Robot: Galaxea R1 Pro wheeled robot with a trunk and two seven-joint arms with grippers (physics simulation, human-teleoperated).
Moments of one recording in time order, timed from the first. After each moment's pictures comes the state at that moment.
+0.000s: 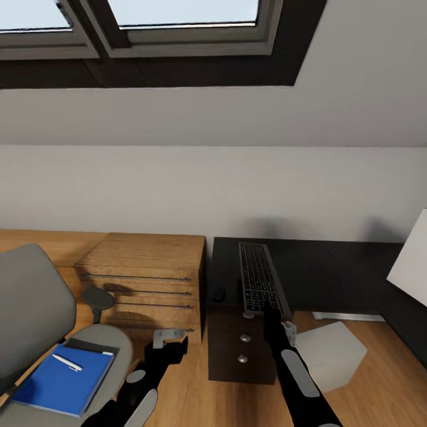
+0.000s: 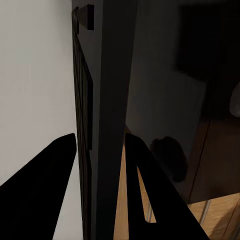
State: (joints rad) left arm -0.27 0.09 -0.53 -1.23 0.56 0.25 0.42; right arm -0.42 0.16 -0.09 -0.84 -1.38 -0.06 0.13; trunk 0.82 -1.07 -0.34
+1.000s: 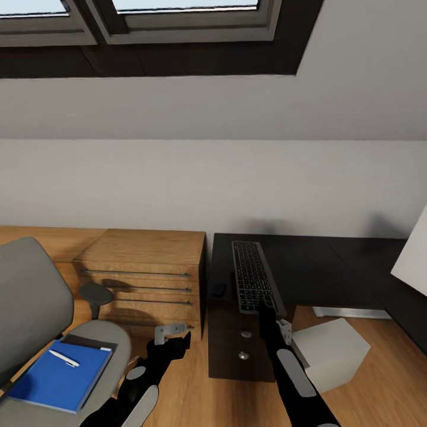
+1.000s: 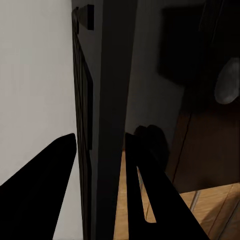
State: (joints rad) left arm -0.27 0.09 -0.54 -1.28 0.60 0.25 0.42; right arm -0.42 0.16 -0.04 -0.84 -1.38 -0.06 0.13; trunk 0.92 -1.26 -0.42
